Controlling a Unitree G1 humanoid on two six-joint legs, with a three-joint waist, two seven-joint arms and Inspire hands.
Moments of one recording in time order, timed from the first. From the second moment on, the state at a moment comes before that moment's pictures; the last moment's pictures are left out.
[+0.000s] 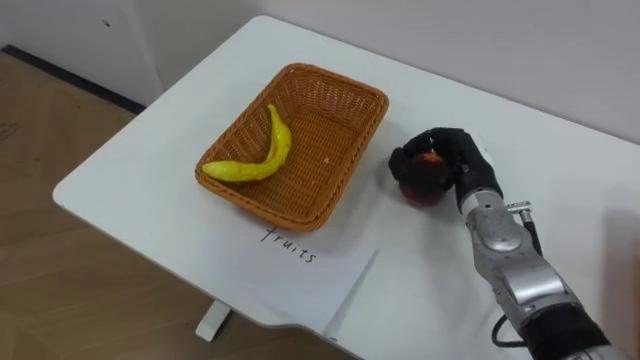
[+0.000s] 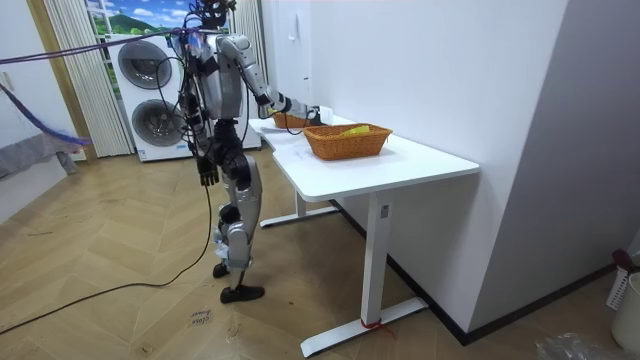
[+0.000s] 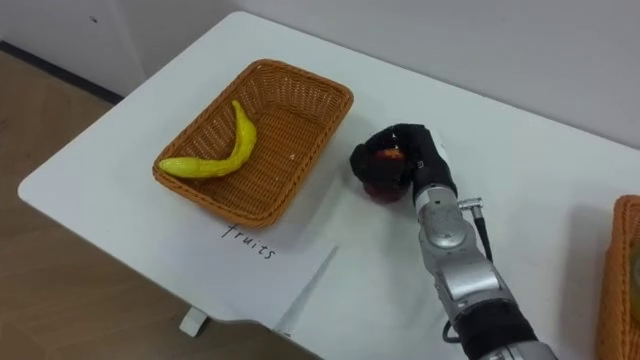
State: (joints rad) left arm 0.31 0.16 0.06 0.92 0.21 0.14 0.10; right arm -0.36 -0.28 0.22 0.58 0.10 0.01 -0.18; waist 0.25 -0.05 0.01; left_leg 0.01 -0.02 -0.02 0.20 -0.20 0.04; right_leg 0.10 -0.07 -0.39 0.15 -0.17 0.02
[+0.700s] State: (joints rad) left arm 0.31 0.18 0.05 0.89 0.20 0.09 0.15; right arm -0.36 -0.29 0.22 0.59 0.03 -0.06 -0.20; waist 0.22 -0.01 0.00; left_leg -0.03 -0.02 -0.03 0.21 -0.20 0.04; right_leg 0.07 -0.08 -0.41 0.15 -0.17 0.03
